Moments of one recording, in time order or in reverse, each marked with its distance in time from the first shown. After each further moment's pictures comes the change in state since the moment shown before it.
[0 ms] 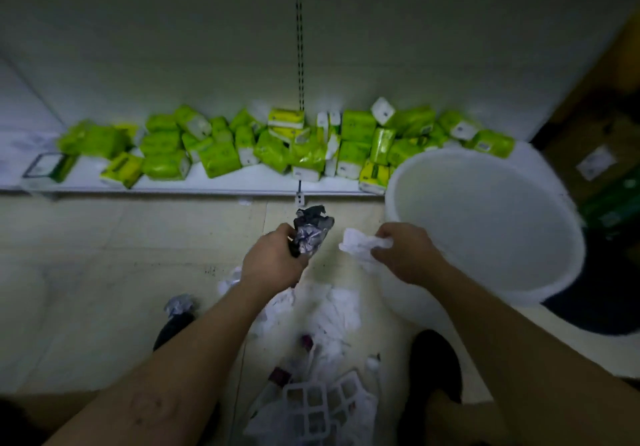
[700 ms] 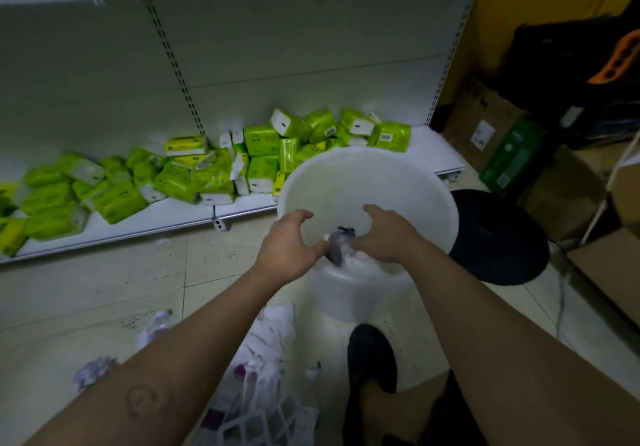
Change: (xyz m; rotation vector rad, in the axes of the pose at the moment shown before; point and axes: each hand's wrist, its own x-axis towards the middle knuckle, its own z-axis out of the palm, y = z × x) left_hand 0.020 0.173 0.101 -0.012 -0.101 0.273; right_hand -0.017 0.121 -0.090 0.170 -0.042 0.306
